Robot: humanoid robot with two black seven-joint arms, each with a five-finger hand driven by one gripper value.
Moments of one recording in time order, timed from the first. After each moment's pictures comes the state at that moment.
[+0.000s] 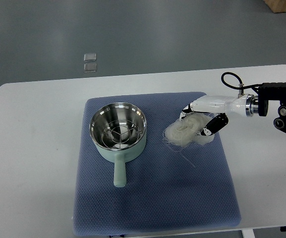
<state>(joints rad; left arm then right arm) -0.02 0.00 -0.04 -0.16 0.01 -0.01 0.15 0.89 -0.62 0.35 1.14 -1.61 0.23 0.52</state>
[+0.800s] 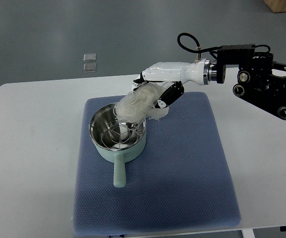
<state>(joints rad) -0.02 0.00 -0.04 -0.16 0.01 -0.01 0.15 1.13 -0.35 0.35 1.08 -1.54 0.27 0.51</state>
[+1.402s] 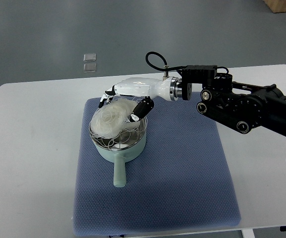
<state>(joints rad) -0.02 0.00 -0.04 -0.16 0.01 -0.01 0.15 1.08 -0.16 0.34 0.93 -1.55 0.20 0.46</state>
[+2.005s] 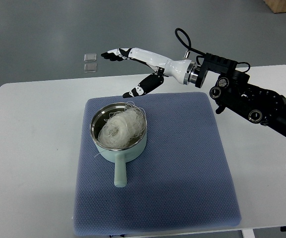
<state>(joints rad) -0.02 0.00 -0.04 -0.16 0.01 -0.01 0.15 0.93 -0.19 0.65 0.90 -1.16 0.20 0.47</state>
